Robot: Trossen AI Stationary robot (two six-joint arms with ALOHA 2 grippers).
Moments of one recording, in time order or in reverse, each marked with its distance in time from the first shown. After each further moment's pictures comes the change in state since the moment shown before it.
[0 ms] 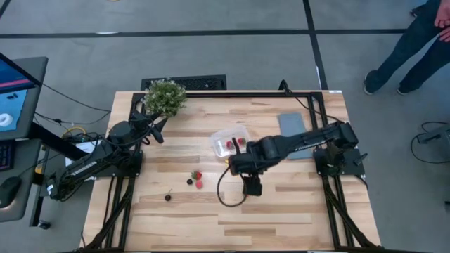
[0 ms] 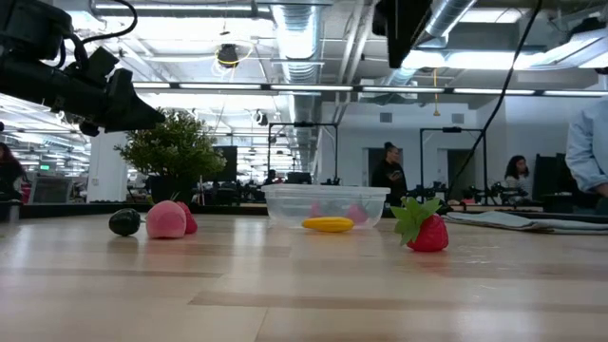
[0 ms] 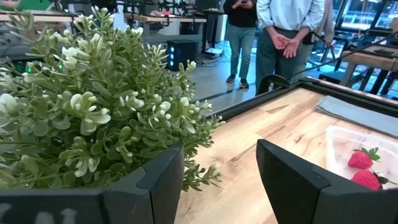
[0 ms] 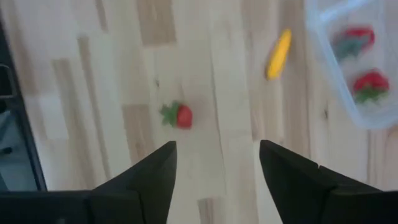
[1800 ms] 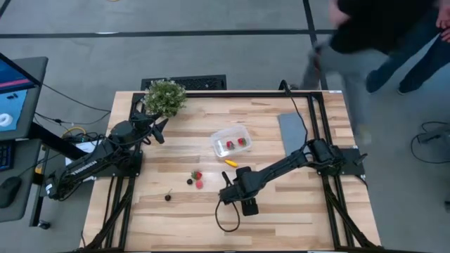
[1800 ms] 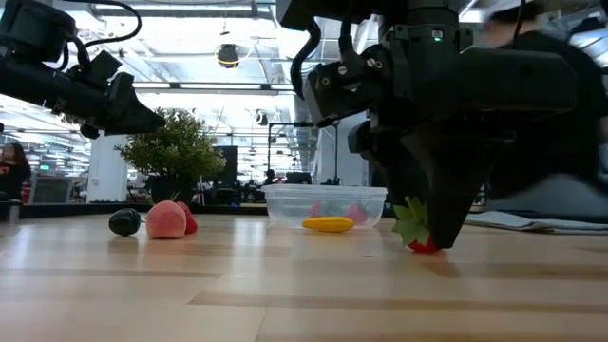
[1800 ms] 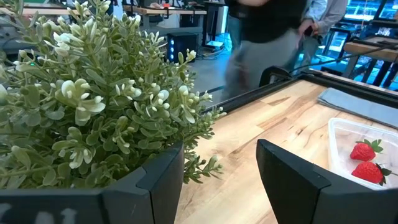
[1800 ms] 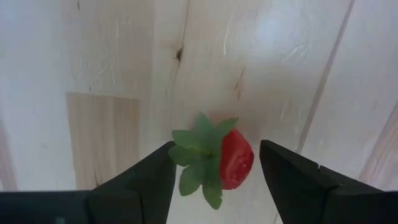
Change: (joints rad) left arm 0.000 0.031 0.000 -0.002 0.002 0.000; right arm 0.100 0.309 -0.166 0.247 -0.003 -0.125
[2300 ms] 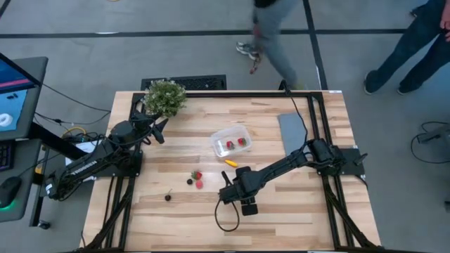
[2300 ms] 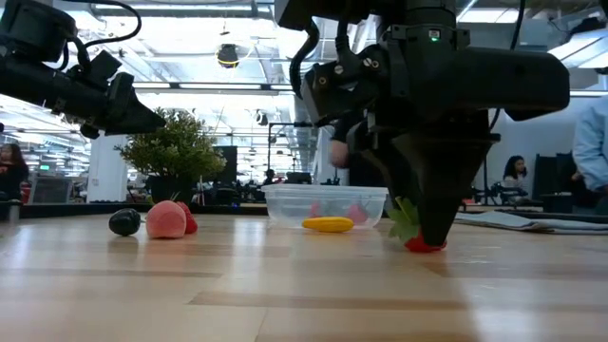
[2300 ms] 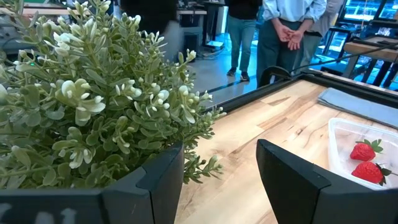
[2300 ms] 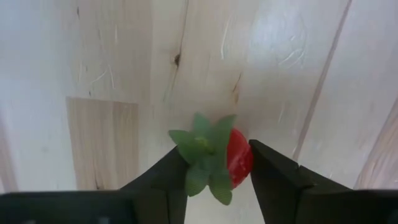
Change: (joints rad) left arm 0.000 0.000 0.000 0.000 0.000 0.000; right arm -0.001 0.004 0.002 0.006 -0.001 0.002
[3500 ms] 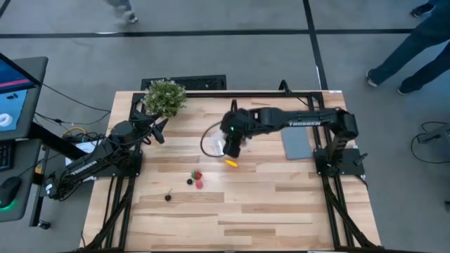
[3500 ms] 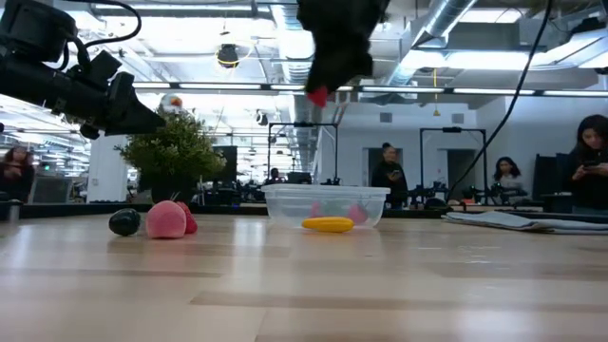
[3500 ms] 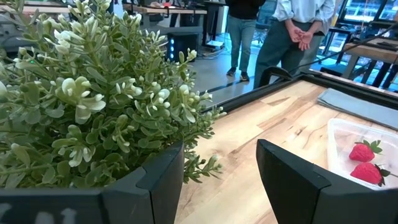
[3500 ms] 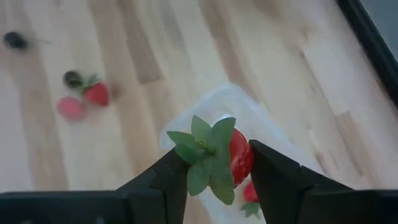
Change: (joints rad) left arm 0.000 0.001 0.000 0.000 0.000 -0.009; right arm -0.424 -0.375 0.001 0.194 0.137 -0.010
